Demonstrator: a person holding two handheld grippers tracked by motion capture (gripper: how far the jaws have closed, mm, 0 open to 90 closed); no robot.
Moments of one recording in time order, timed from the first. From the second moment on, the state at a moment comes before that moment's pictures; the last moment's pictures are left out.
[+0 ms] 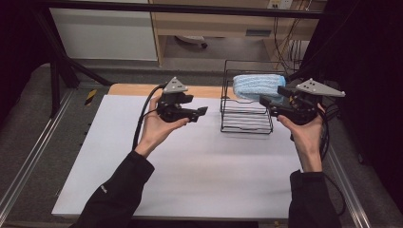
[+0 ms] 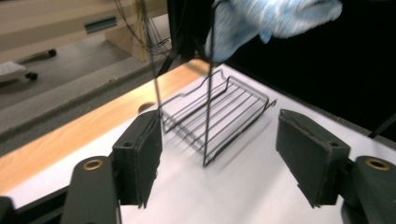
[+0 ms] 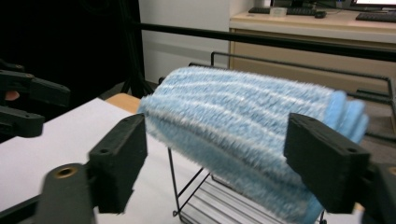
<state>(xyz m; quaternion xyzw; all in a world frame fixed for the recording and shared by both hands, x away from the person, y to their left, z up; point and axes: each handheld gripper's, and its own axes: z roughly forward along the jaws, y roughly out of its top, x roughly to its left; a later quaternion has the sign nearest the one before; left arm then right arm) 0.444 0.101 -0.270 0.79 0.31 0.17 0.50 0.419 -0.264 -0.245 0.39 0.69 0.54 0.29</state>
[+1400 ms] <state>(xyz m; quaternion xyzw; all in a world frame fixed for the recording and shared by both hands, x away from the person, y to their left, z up) 0.368 0.273 -0.435 0.80 0.40 0.17 0.43 0.362 -0.266 -0.430 0.40 0.77 0.47 0.15</state>
